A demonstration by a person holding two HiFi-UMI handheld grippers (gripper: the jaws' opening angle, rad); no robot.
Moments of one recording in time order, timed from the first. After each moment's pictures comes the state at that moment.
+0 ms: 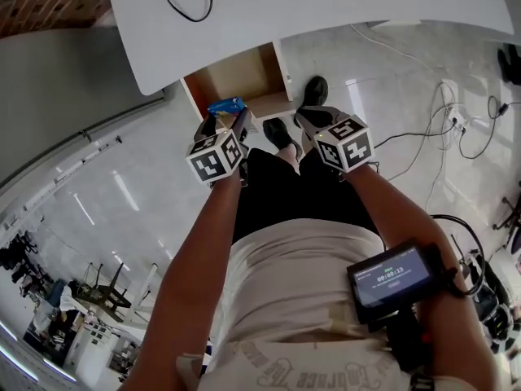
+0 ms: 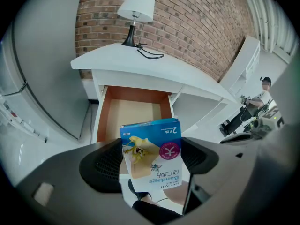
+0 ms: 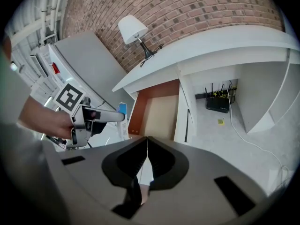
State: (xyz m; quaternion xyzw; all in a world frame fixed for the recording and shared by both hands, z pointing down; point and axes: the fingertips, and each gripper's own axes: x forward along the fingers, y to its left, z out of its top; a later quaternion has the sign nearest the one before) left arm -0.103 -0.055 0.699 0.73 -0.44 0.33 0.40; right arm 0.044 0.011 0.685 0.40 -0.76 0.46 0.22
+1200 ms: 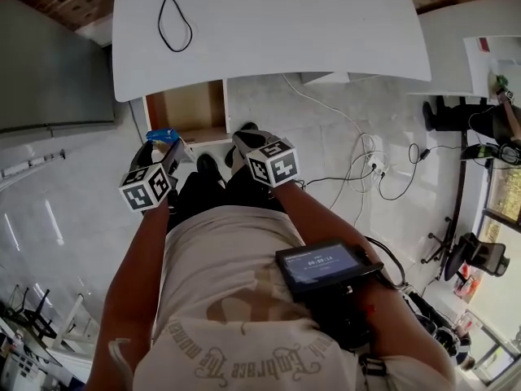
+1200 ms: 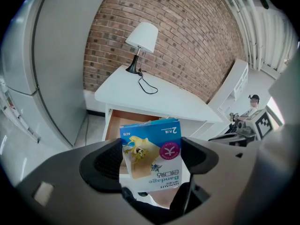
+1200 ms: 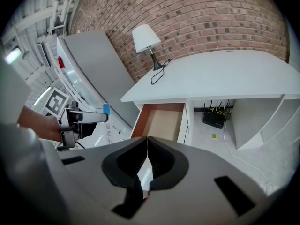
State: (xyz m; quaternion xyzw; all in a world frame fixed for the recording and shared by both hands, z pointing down) left arm -0.136 -0.047 0.596 0.77 -0.45 0.22 0.39; right arm 0.041 -0.007 0.605 0.42 -0.78 0.40 0.24
